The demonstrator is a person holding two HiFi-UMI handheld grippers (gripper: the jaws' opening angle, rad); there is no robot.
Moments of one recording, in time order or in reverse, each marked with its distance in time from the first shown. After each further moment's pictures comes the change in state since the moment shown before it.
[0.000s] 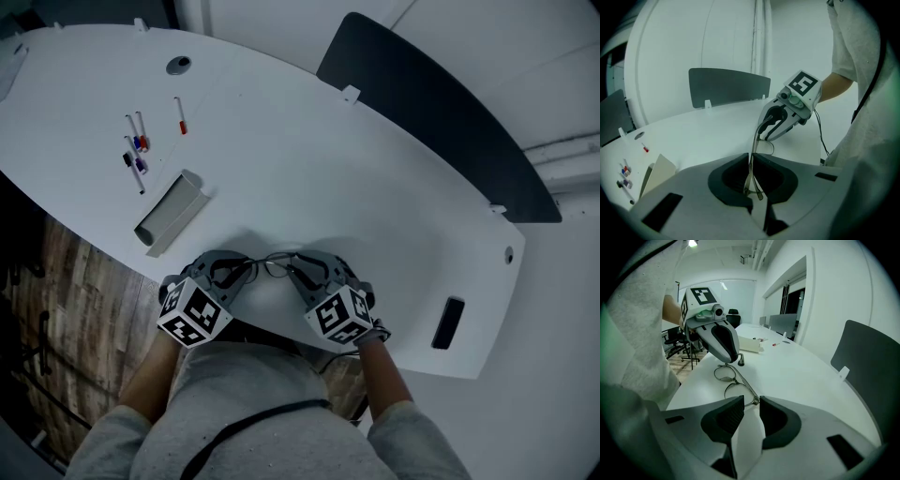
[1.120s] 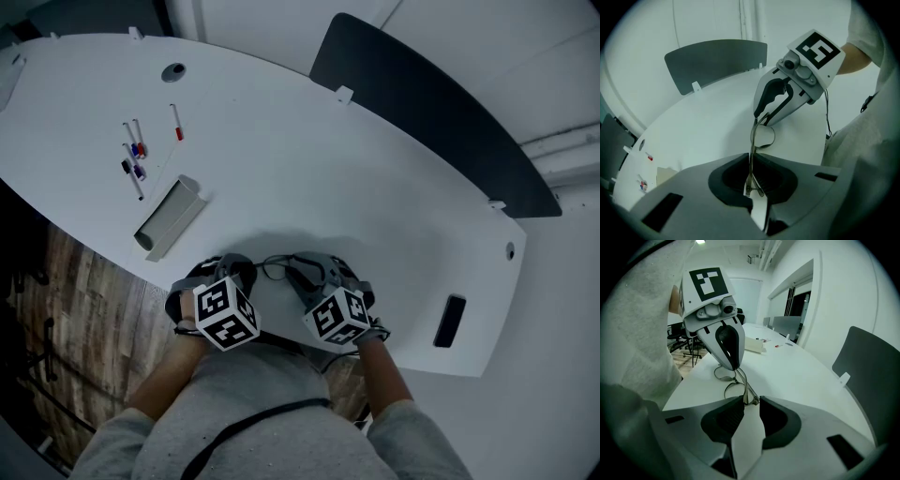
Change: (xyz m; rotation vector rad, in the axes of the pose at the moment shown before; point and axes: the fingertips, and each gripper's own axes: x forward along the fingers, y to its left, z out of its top) left arm 0.022 -0.011 -0.012 0.116 0.395 0.035; right arm -0.003 0.001 -0.001 -0.064 -0.001 -0.002
